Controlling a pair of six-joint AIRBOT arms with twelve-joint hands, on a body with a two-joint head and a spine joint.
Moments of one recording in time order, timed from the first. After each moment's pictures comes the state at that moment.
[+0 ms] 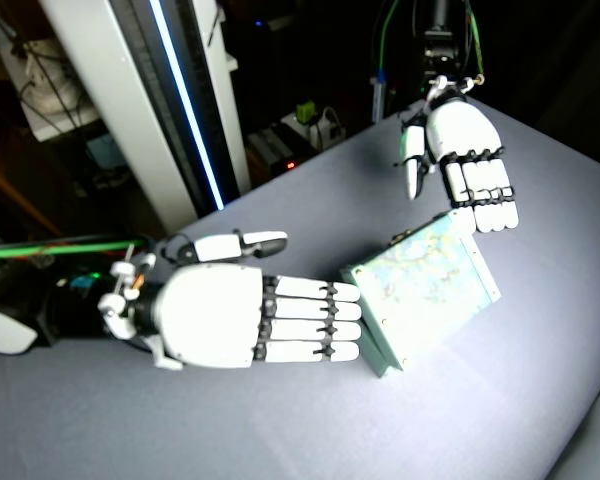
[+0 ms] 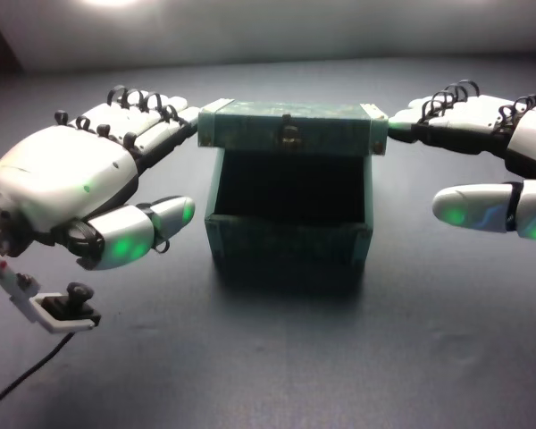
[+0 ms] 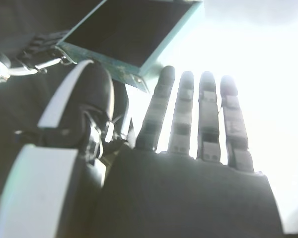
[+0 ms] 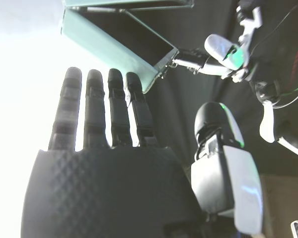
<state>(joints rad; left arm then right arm) 0.76 -0.98 1.04 -0.20 -0.89 1.02 -0.79 -1.08 1.33 -0.23 1.01 -0.26</state>
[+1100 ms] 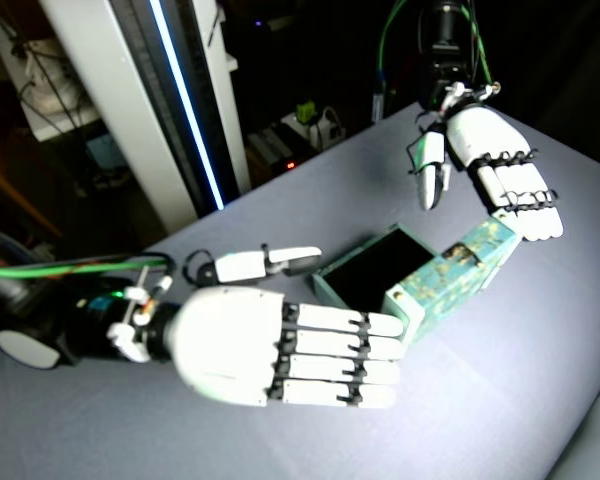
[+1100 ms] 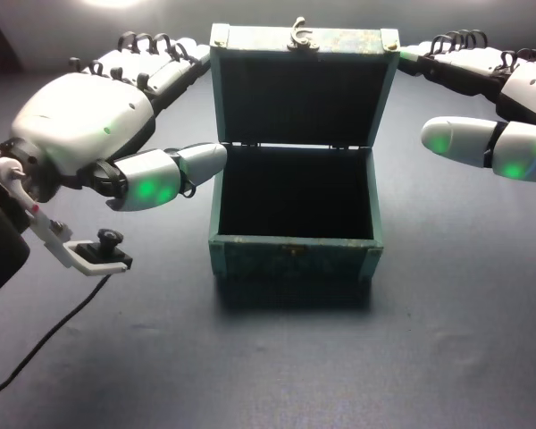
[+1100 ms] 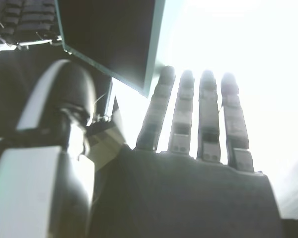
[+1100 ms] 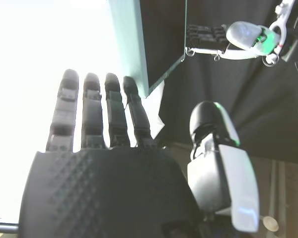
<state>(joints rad) 0.65 -1.07 1.16 -0.22 -0.87 1.01 -0.74 -1.17 1.45 -0.13 1.00 -0.27</state>
